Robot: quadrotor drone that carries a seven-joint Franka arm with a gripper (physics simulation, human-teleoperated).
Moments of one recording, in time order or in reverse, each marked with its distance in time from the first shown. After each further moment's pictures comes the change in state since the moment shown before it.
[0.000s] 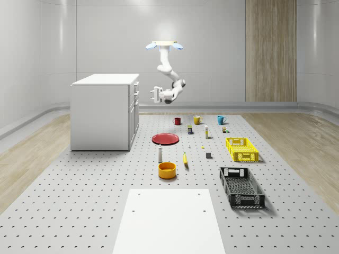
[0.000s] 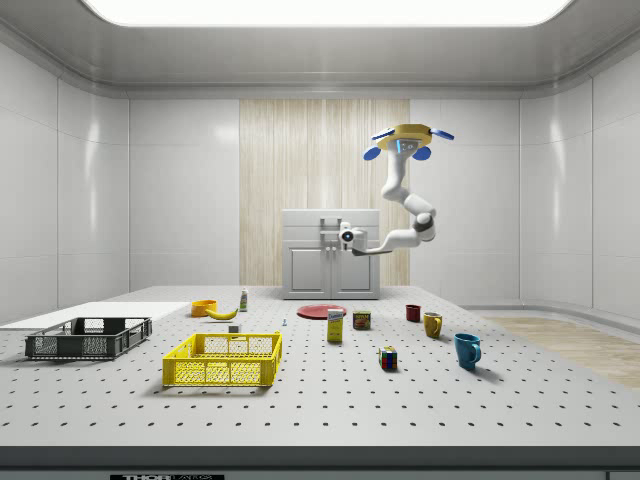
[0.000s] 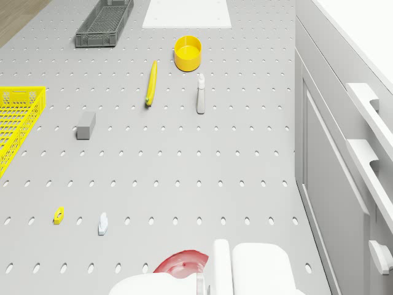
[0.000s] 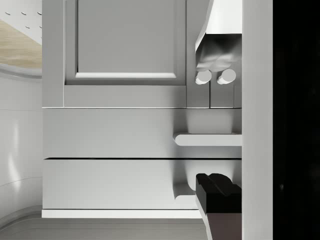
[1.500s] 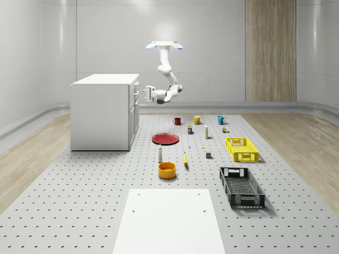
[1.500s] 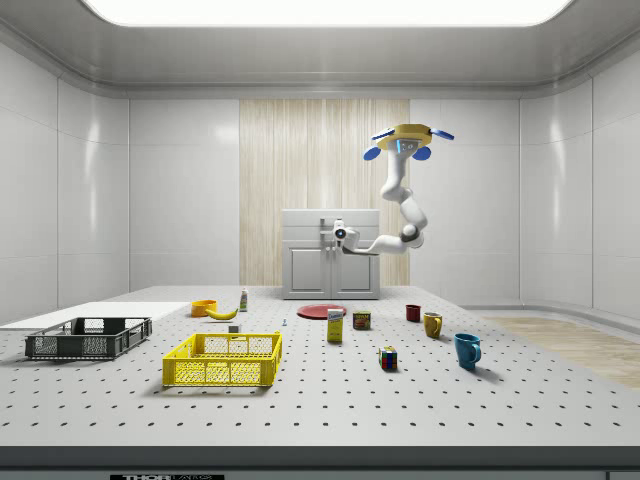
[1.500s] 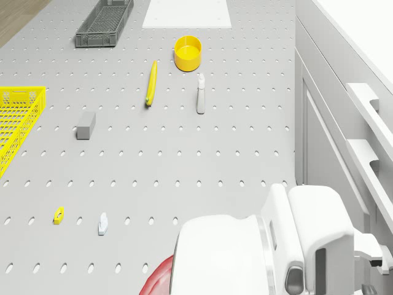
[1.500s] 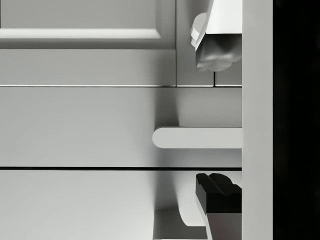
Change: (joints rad) arm 0.098 0.251 0.082 0.067 0.262 0.091 -0.186
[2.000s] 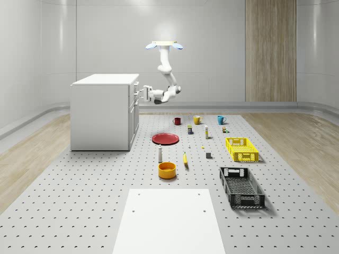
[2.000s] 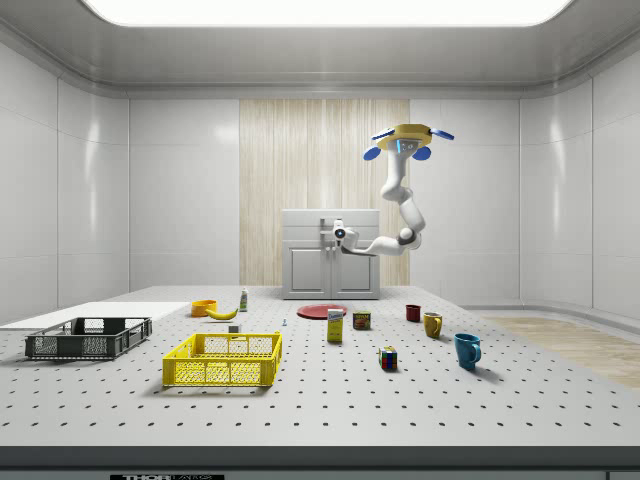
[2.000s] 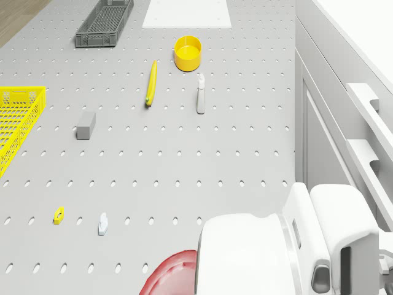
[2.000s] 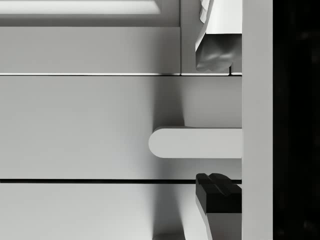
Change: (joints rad) arm -0.018 0.071 0.069 0.024 0.092 0.009 -0.038
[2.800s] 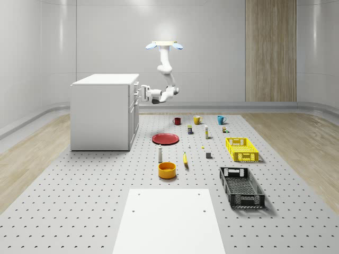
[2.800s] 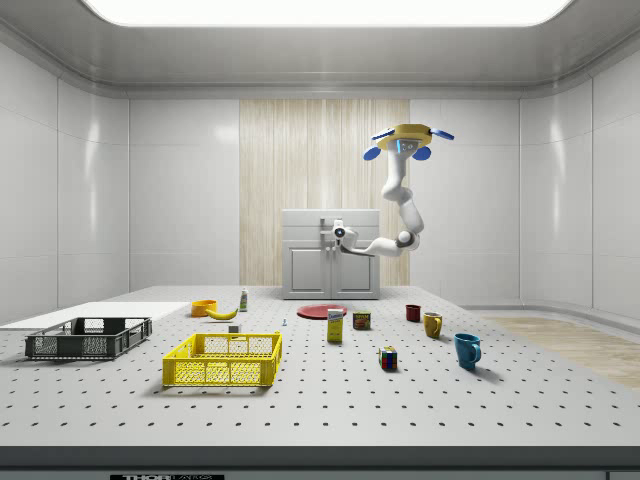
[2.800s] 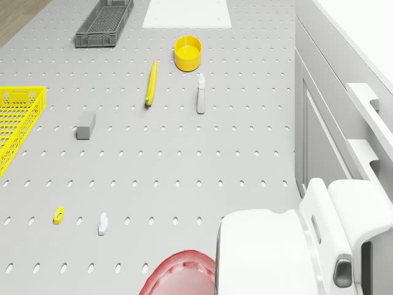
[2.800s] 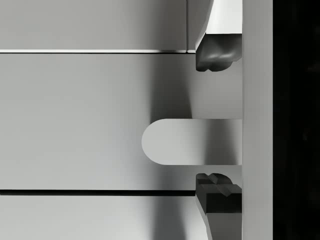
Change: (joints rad) arm -0.079 0.077 0.101 0.017 0.099 -0.025 -0.043
